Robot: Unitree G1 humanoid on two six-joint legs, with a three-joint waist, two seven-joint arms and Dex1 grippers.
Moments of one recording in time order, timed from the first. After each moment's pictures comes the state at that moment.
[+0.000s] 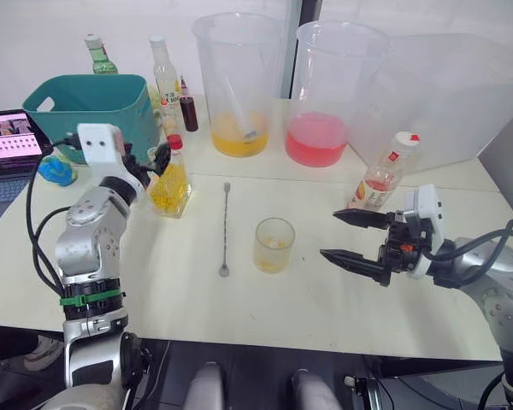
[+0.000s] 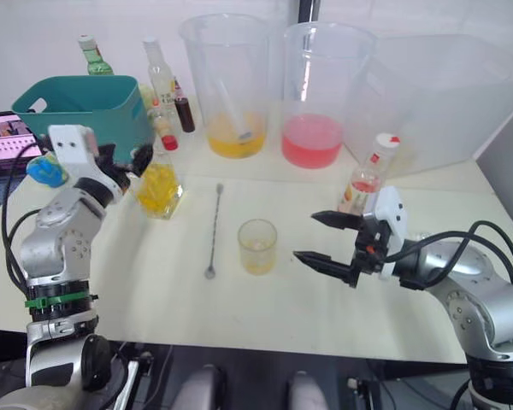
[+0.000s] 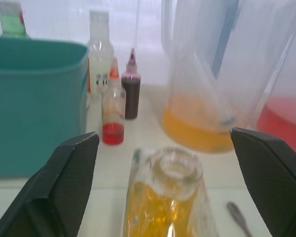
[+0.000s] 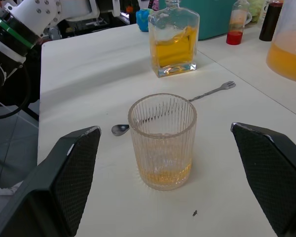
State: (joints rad) left arm -0.69 0.39 0.39 0.00 -0.36 0.53 -0.28; right arm -0.24 -0.78 -0.21 -0.46 0.76 0.64 0.95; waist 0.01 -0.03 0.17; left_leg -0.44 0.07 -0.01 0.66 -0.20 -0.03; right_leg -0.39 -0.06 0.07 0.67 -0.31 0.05
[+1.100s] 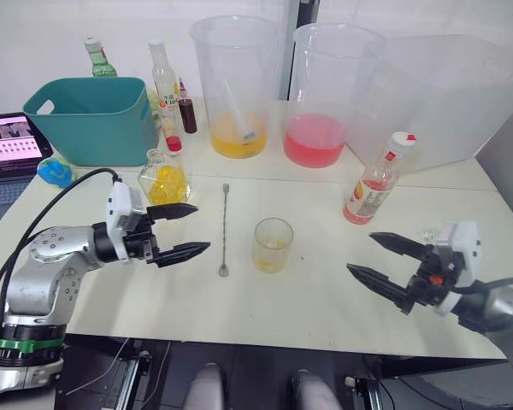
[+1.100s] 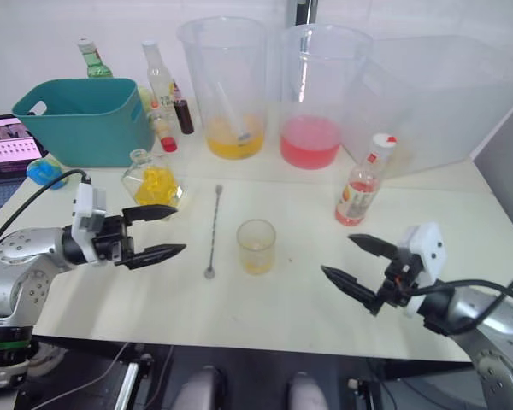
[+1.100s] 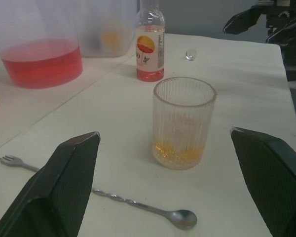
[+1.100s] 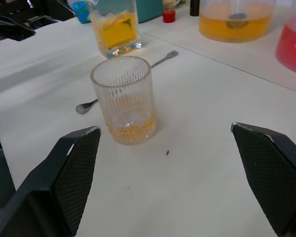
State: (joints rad) left arm -0.32 0.75 0.18 -0.07 -0.60 0.36 -1.25; right arm 0.19 -0.69 -0.47 -0.65 0.78 0.62 0.77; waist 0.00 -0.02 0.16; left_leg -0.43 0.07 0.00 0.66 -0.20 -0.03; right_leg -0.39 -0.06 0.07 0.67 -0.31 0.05
